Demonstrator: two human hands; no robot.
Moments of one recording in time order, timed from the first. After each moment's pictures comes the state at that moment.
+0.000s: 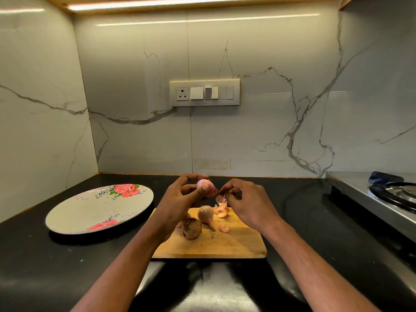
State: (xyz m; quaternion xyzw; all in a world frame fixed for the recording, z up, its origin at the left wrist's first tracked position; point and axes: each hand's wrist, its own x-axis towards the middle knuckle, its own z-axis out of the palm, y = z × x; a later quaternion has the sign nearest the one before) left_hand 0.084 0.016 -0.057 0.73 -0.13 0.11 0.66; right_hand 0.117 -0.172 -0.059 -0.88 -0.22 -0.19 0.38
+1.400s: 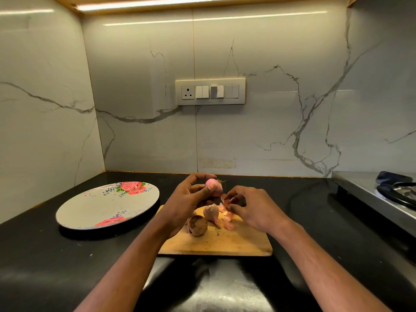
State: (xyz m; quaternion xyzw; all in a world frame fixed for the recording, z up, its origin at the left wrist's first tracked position) left_hand 0.085 0.018 -0.057 0.72 -0.13 0.07 0.68; right_hand 0.124 -0.176 -0.067 -0.91 -0.23 -0.11 0.32
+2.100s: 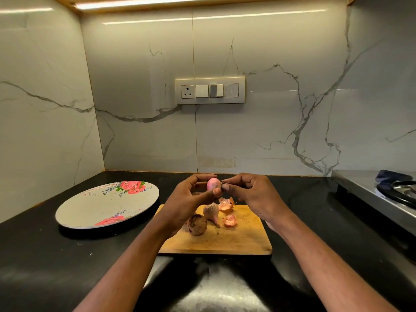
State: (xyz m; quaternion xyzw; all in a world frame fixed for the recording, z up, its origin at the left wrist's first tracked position) left_hand 0.086 0.017 -0.058 0.78 -0.13 0.11 0.61; right_hand 0.122 -0.176 -0.054 -0.75 -0.25 -0.09 0.60
